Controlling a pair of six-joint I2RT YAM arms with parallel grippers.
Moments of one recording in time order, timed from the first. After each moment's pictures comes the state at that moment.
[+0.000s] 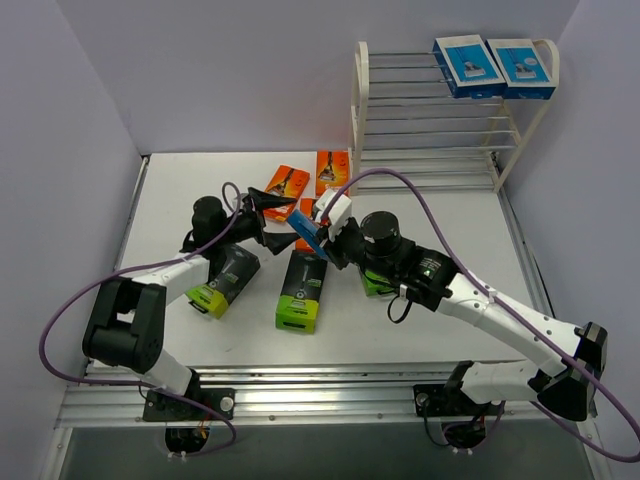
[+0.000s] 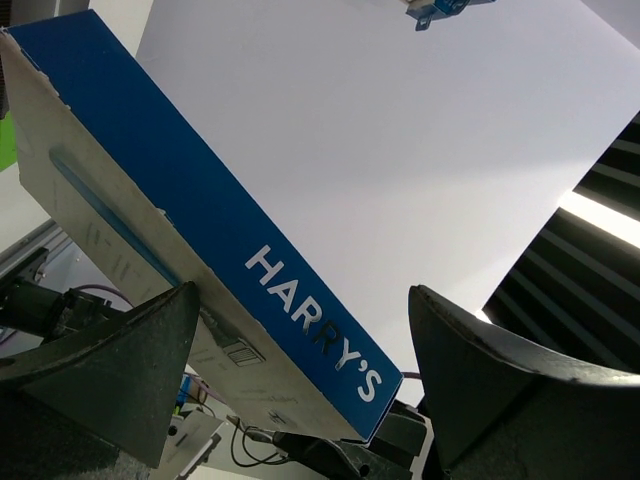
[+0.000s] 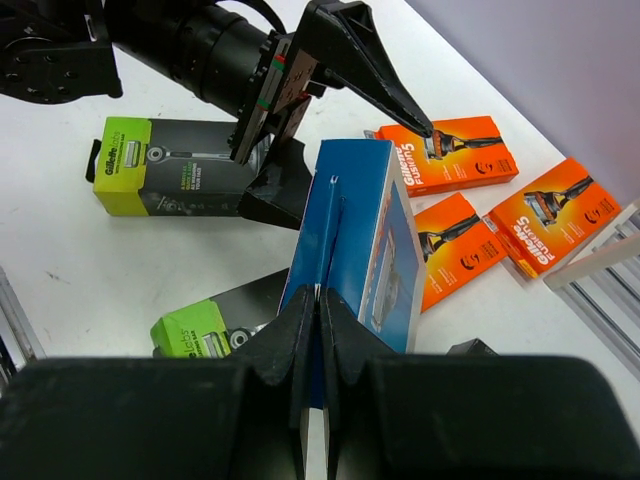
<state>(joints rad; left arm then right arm) -0.27 1.56 0.81 0.64 0.83 -1.99 0.92 1.22 1.12 -0.18 0.04 -0.15</state>
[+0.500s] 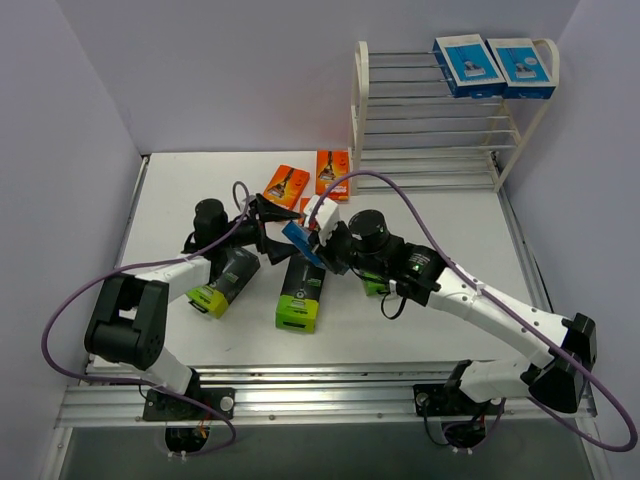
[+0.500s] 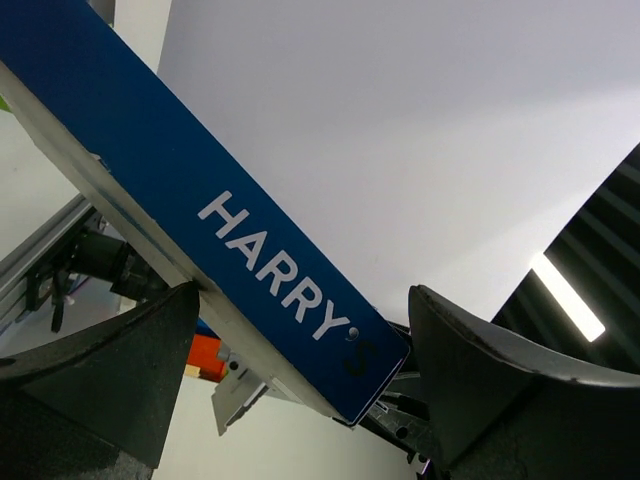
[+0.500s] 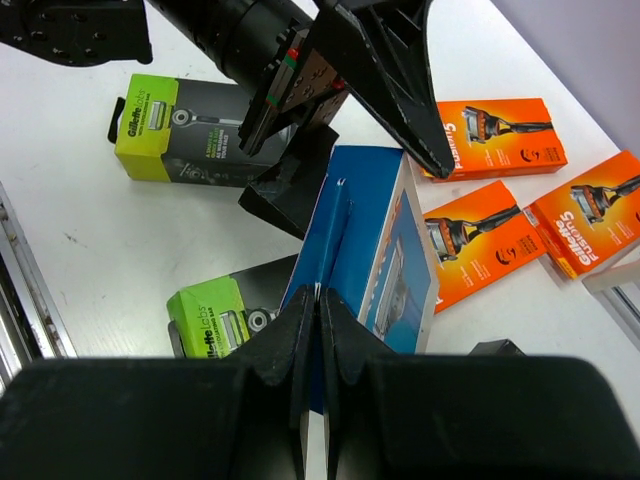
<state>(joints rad) -0.27 1.59 0.79 0.68 0.98 -1.88 0.92 1.27 1.14 -0.22 -0.04 -0.17</state>
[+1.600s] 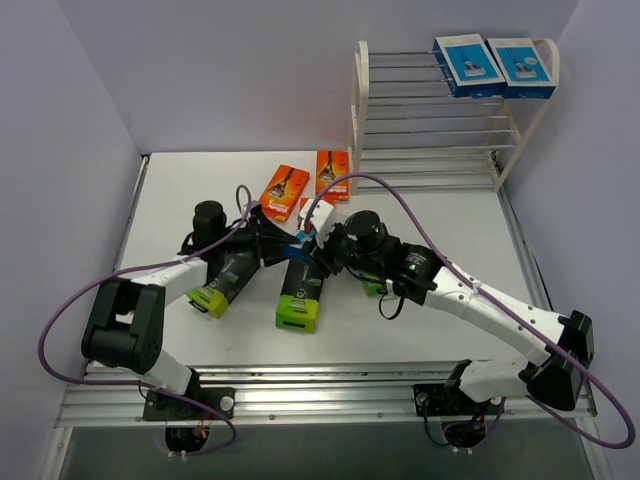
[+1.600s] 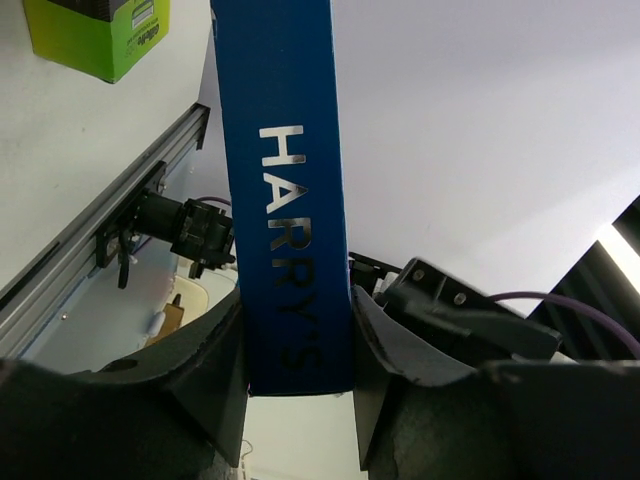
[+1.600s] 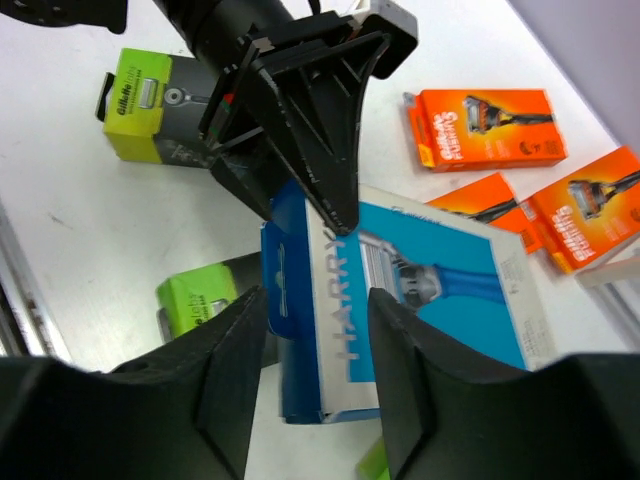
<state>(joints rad) -0.26 1.56 0.77 0.50 1.11 -1.65 0.92 1.29 1.15 -0.27 -0.04 -0.20</state>
